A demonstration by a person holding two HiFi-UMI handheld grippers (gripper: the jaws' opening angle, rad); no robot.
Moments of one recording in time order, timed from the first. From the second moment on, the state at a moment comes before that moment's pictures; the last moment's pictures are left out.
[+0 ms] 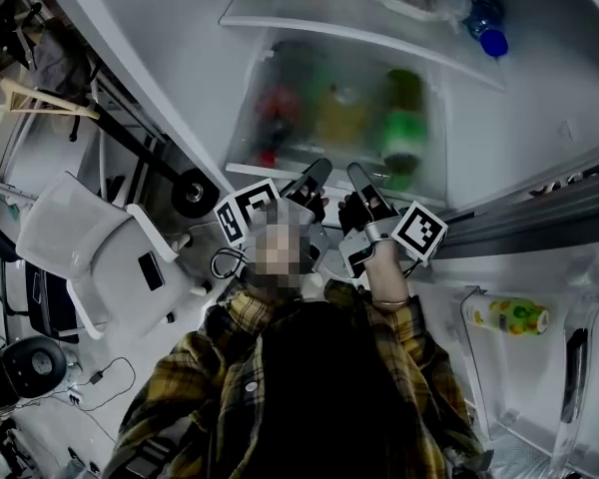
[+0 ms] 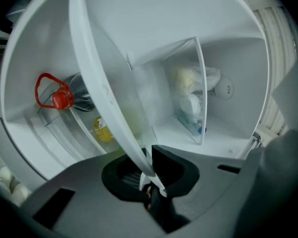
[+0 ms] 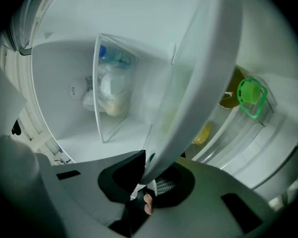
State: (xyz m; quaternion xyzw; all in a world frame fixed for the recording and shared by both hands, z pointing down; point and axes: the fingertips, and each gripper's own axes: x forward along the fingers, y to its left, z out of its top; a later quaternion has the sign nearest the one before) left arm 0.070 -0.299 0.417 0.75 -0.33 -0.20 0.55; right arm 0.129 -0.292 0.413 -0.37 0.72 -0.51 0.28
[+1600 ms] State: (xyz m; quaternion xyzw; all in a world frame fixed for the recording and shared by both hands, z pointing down) left arm 0.058 -0.229 0.412 0.76 -0.32 -0.20 0.54; right arm 0.116 -0.221 0.409 -0.39 0.74 -0.49 0.26
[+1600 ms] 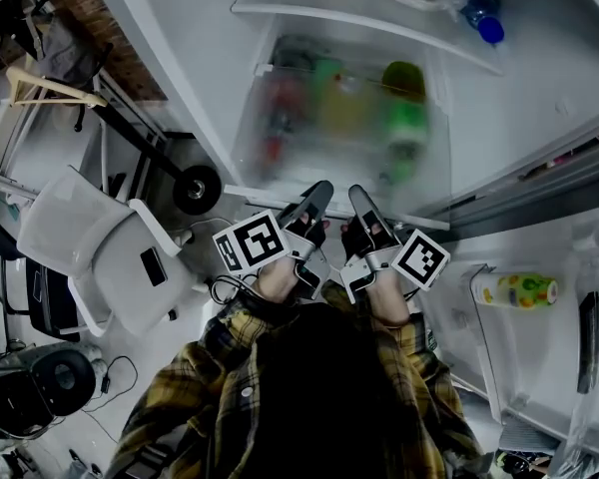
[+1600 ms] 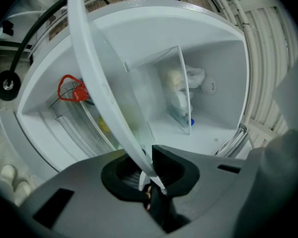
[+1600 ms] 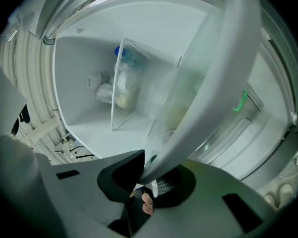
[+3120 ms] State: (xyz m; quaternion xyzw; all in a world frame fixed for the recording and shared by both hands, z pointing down) left arm 0.058 -0.227 0.413 0.75 -0.32 -0.20 0.54; right arm 0.116 -0.219 0.410 -0.39 0.74 -0.49 0.26
